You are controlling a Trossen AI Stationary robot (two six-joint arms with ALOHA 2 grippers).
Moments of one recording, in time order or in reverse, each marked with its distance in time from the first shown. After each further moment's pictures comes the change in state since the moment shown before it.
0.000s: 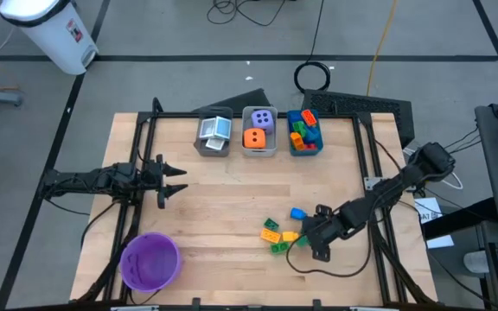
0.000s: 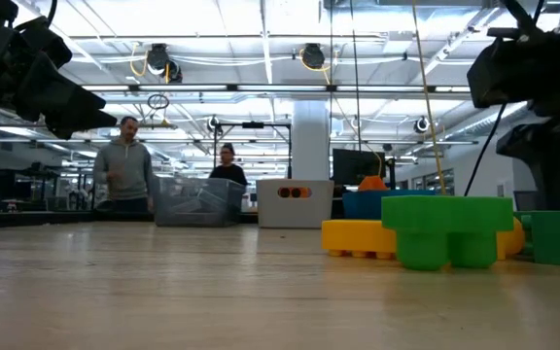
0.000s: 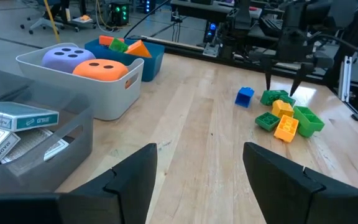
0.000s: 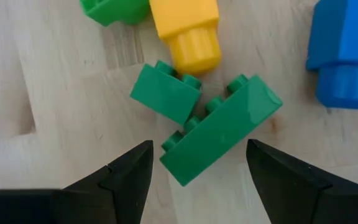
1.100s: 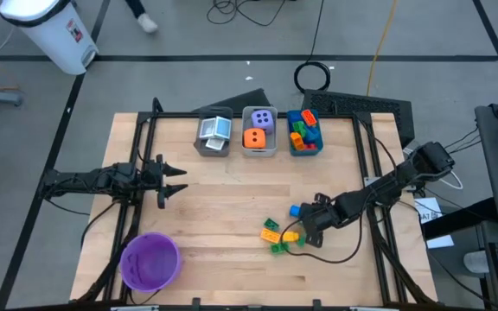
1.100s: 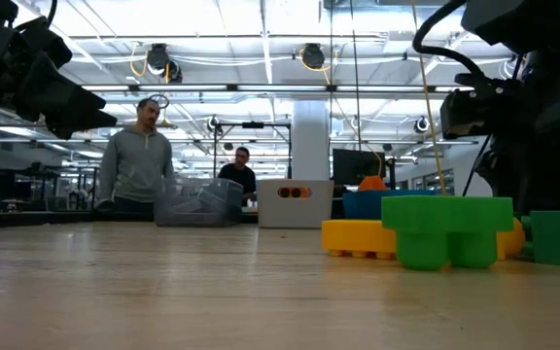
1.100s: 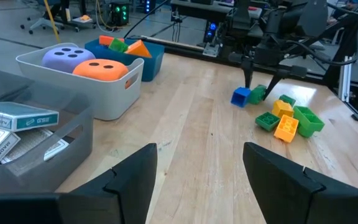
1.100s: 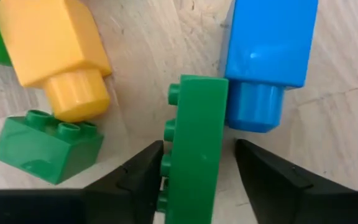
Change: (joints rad) left arm 0.000 0.000 0.000 0.000 0.000 0.000; right arm -0.134 0.003 -0.104 0.095 0.081 -0.052
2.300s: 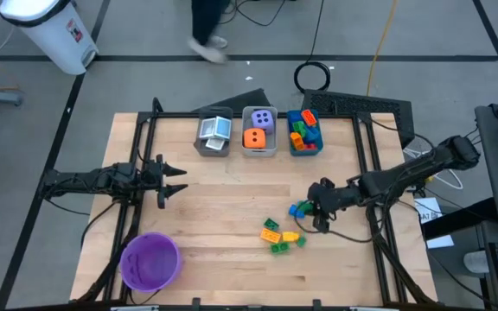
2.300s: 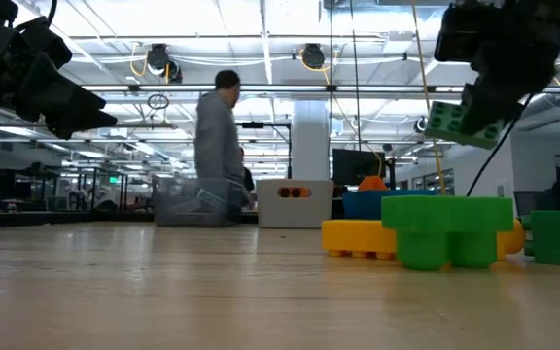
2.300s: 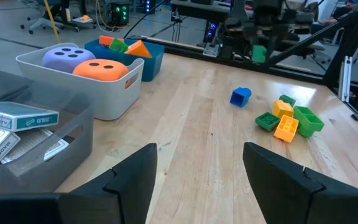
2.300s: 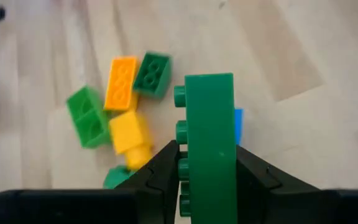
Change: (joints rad) left arm 0.000 0.000 0.000 0.000 0.000 0.000; right arm -0.117 -0.405 -0.002 -0.059 0.004 -0.067
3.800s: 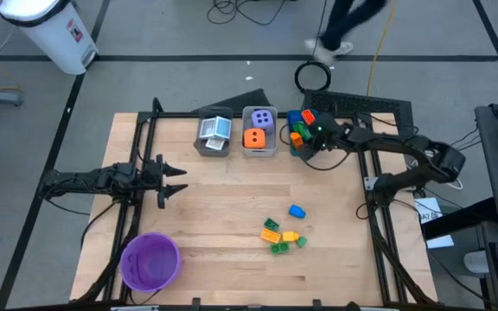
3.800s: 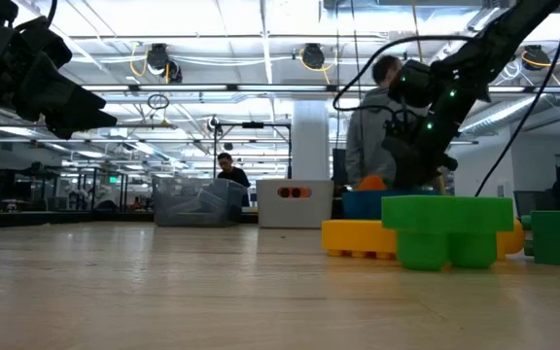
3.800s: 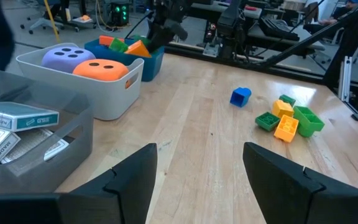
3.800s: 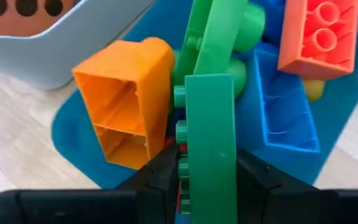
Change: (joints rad) left arm 0.000 0.000 0.000 0.000 0.000 0.000; right arm -0.963 0.271 0.002 0.234 -0.033 -0.437
